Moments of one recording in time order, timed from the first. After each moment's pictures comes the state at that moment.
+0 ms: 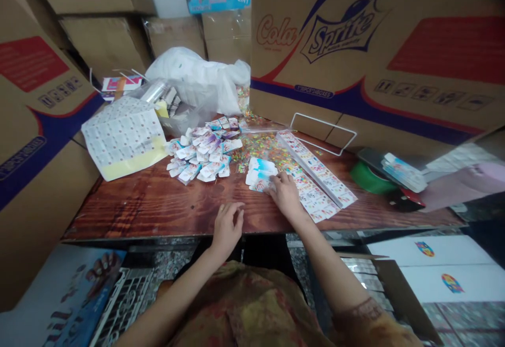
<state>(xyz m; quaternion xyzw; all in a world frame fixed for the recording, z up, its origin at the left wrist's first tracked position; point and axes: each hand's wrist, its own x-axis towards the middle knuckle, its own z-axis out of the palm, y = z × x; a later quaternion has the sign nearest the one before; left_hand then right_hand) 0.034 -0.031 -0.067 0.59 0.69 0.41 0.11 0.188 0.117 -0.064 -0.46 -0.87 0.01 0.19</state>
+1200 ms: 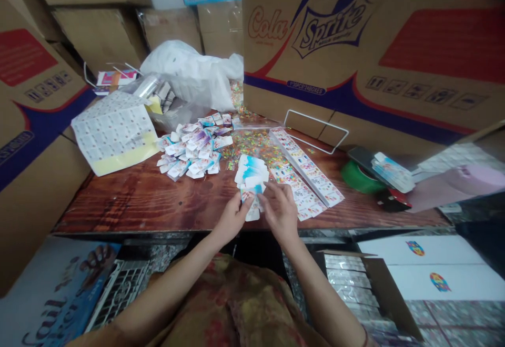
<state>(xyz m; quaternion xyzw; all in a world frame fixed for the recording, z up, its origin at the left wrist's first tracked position) 0.081 0.003 -0.028 0.48 0.59 0.50 0.41 0.210 0.054 -0.037 -0.41 -0.71 0.32 0.48</state>
